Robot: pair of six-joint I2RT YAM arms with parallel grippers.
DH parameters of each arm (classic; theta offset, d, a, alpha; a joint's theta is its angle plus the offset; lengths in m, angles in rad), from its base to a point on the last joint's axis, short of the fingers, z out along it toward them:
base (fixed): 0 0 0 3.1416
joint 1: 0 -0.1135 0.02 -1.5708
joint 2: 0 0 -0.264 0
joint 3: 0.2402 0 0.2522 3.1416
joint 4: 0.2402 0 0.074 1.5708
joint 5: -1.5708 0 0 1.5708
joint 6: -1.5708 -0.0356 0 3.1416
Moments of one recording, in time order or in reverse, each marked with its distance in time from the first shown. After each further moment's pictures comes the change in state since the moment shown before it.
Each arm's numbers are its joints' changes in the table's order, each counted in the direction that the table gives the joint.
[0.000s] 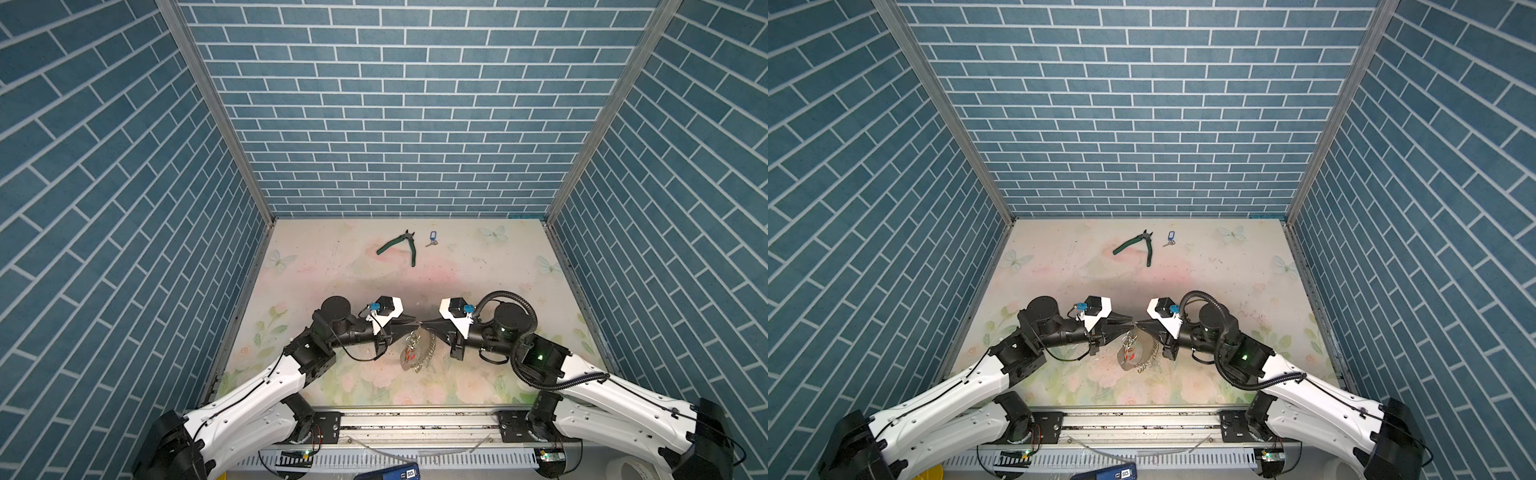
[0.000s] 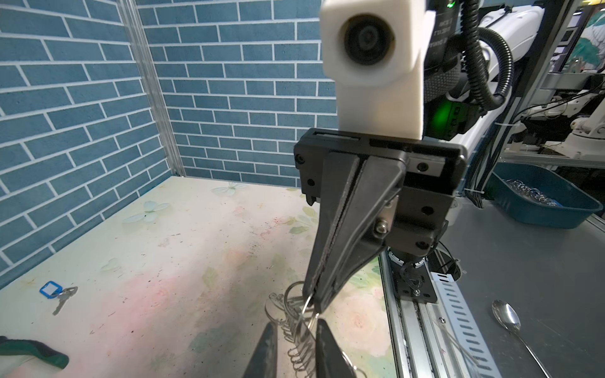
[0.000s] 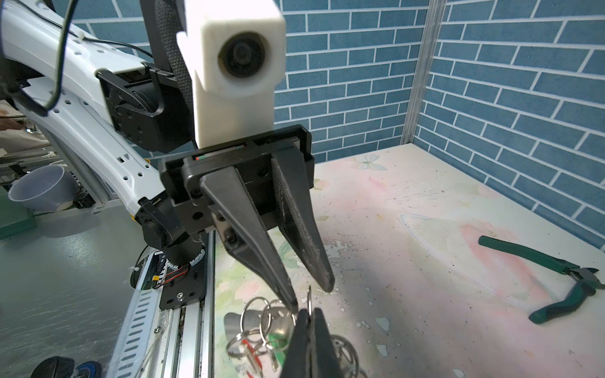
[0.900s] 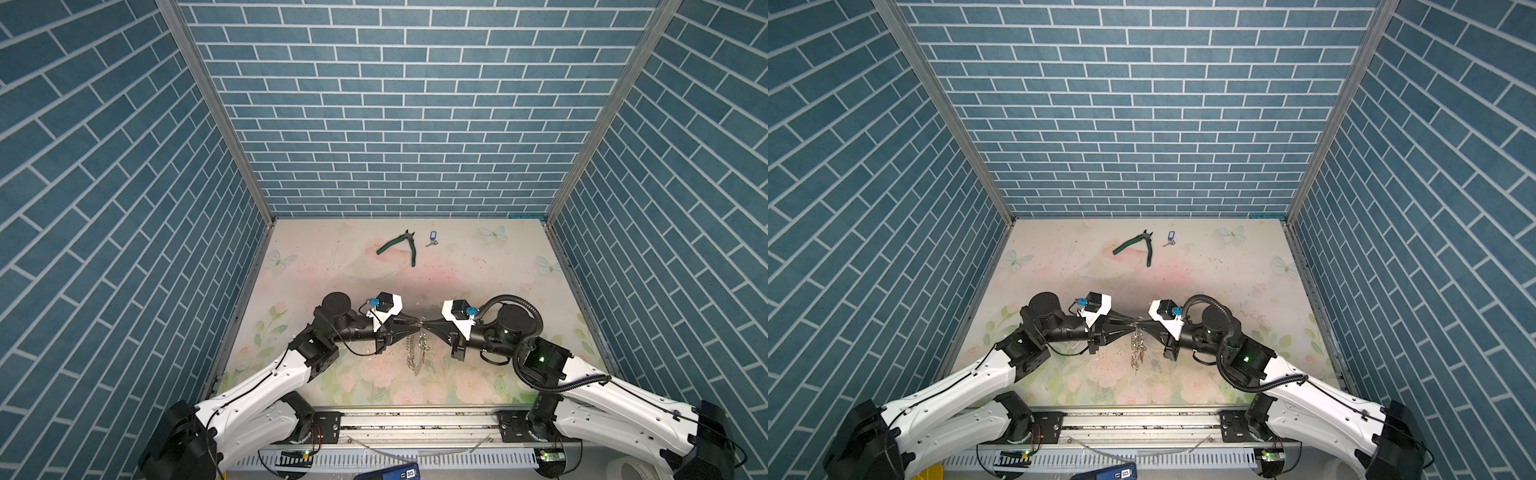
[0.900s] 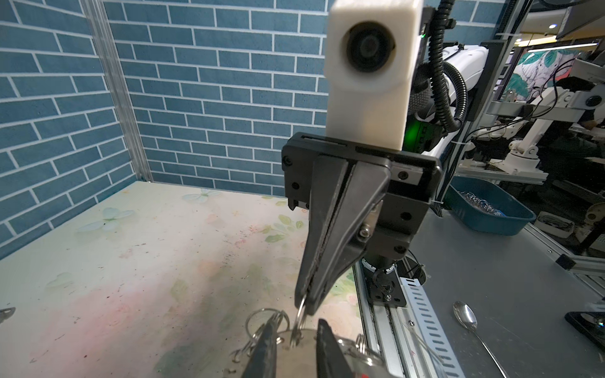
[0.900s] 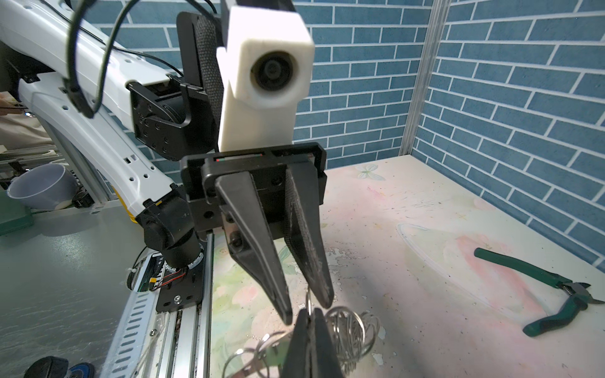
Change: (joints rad) left arm -0.040 -0.070 -0.004 -0.106 -0.142 0.074; right arm 0.005 0.019 -0.016 -0.035 0.005 0.021
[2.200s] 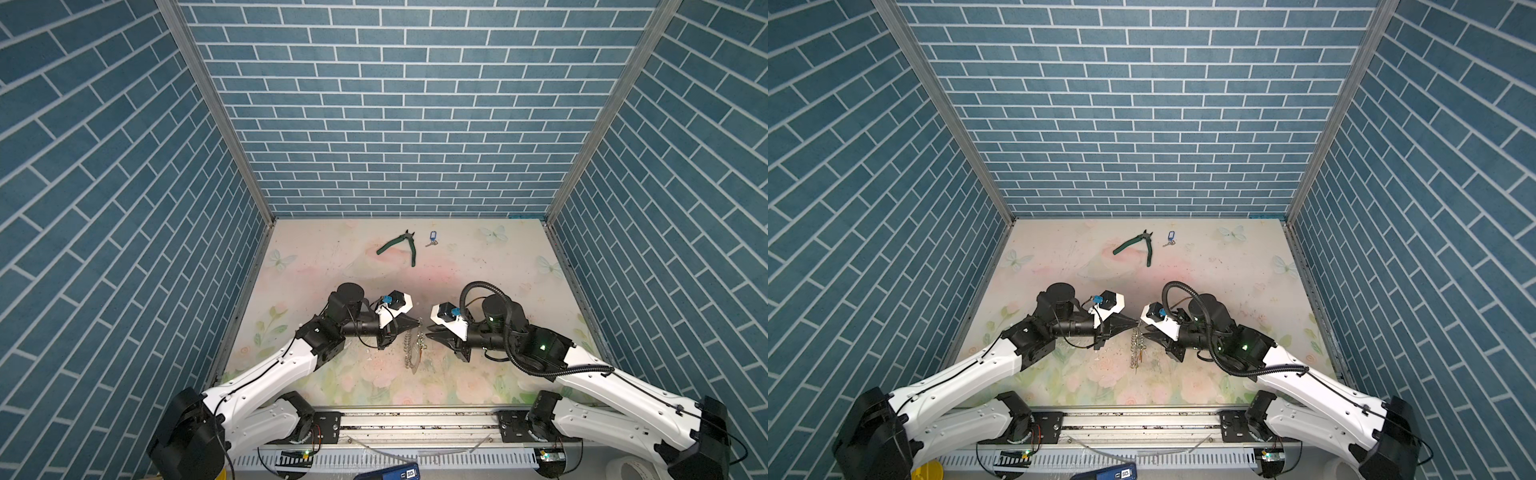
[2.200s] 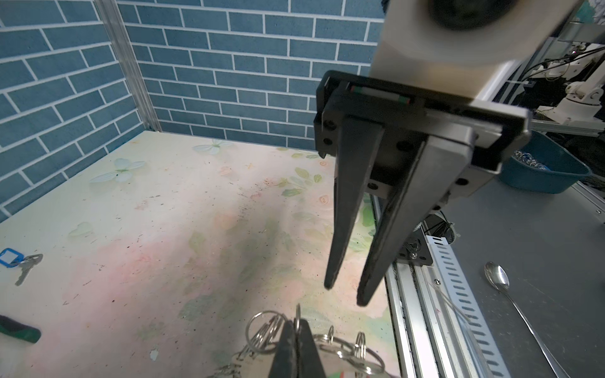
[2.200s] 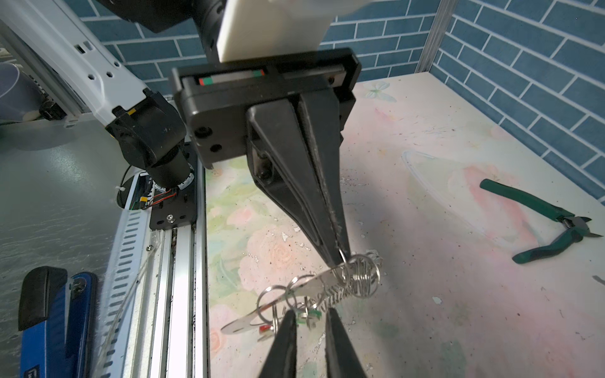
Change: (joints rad) left arm 0.000 -0.096 0.121 0.285 0.060 -0.195; right arm 0.023 -0.083 0.168 0.447 -0.012 0.169
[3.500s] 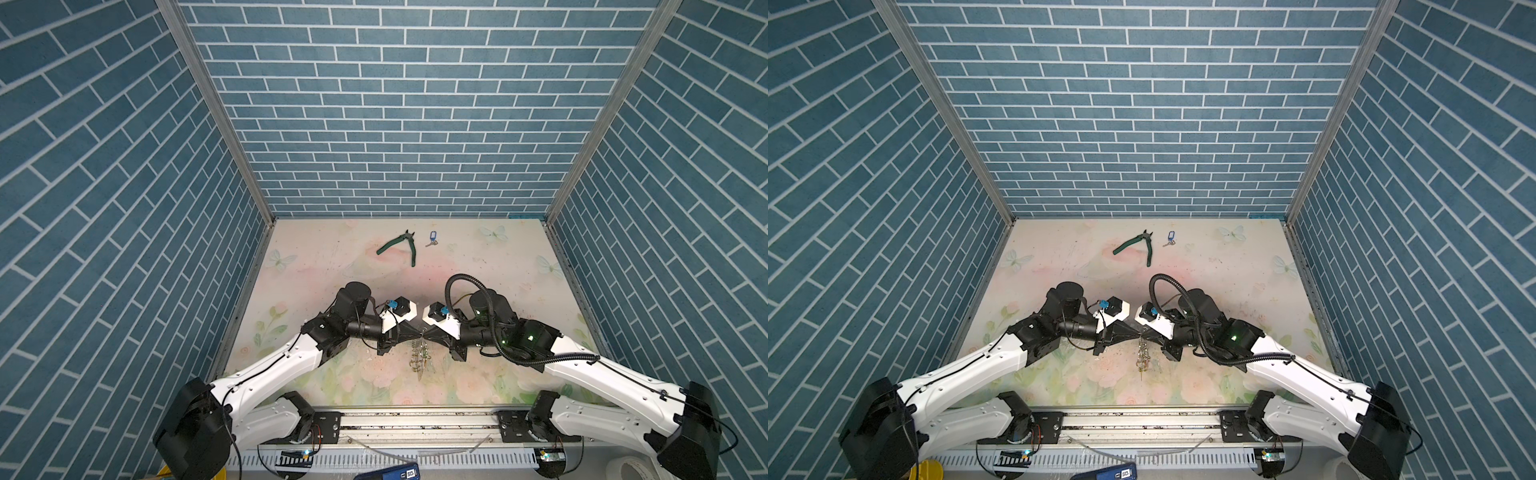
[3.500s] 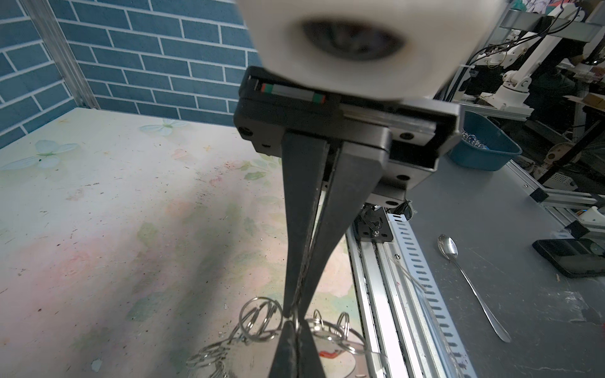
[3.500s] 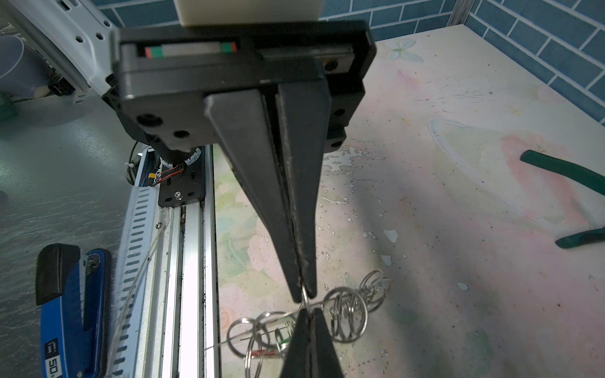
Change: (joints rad) left arm 0.014 -0.042 0.014 0.086 -0.105 -0.046; right arm 0.003 -0.091 0.036 0.053 0.050 0.014
